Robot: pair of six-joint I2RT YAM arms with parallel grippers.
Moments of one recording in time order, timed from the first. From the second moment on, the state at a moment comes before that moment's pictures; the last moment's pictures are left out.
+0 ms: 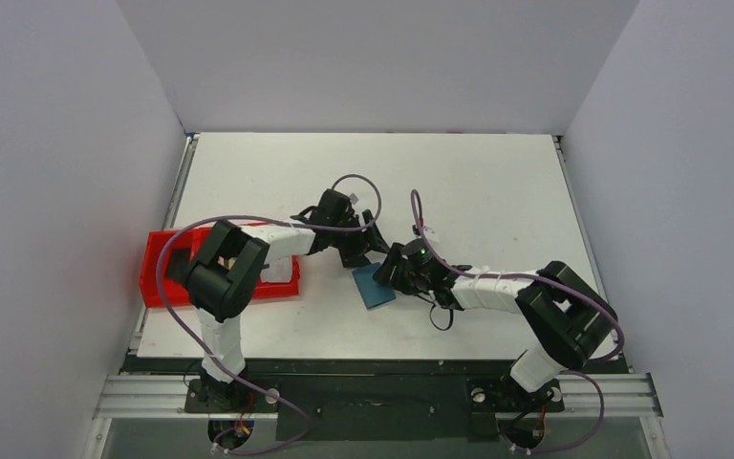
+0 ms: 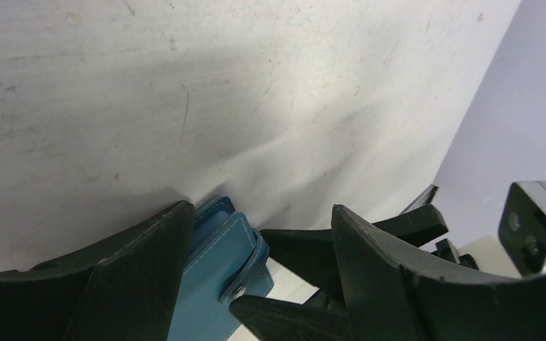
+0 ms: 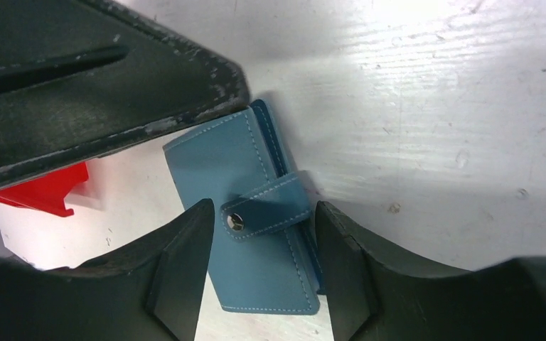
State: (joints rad) left arm -0.57 1.94 1.11 -0.02 0.44 -0.97; right arm 0.74 1.59 0.65 0.17 0.06 0.95
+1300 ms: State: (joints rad) left arm -0.57 1.10 0.69 -0.52 -0.10 -0.78; right arm 0.98 1.77 1.15 -0.53 0.41 0.55
